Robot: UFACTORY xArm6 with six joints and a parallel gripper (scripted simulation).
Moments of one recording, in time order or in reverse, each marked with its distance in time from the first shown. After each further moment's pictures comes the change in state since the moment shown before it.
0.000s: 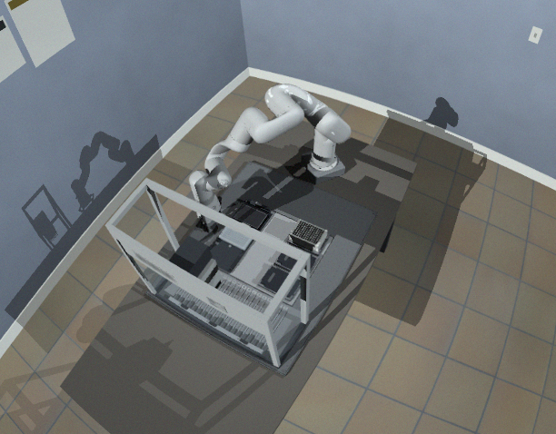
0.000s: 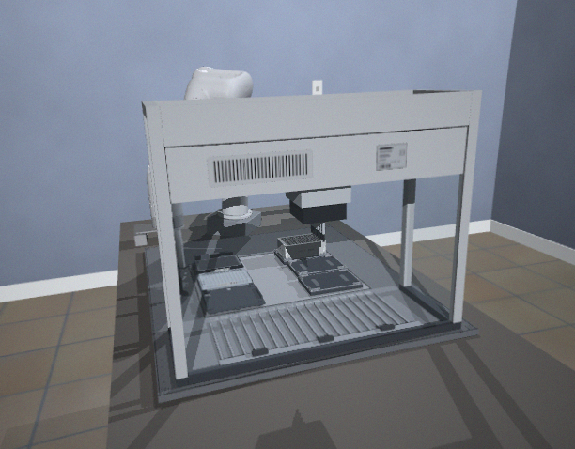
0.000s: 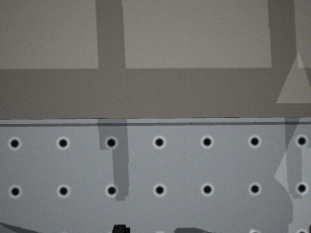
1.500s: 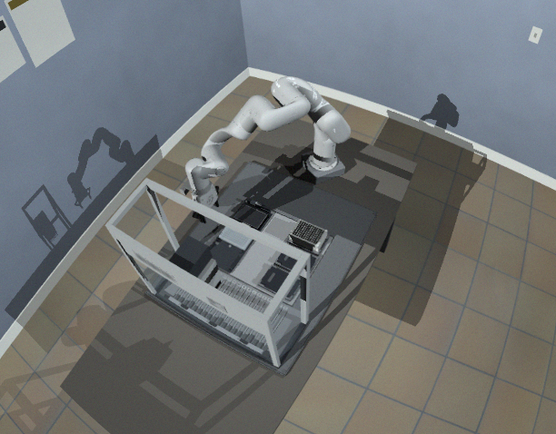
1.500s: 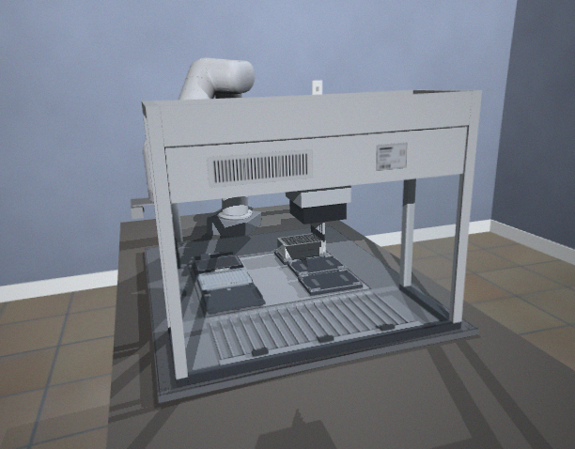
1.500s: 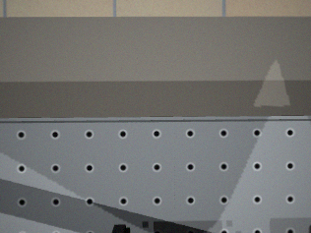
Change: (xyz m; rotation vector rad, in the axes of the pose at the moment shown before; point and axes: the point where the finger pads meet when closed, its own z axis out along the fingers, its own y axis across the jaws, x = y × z) arm 0.000 0.000 -0.066 0.000 0.000 0.000
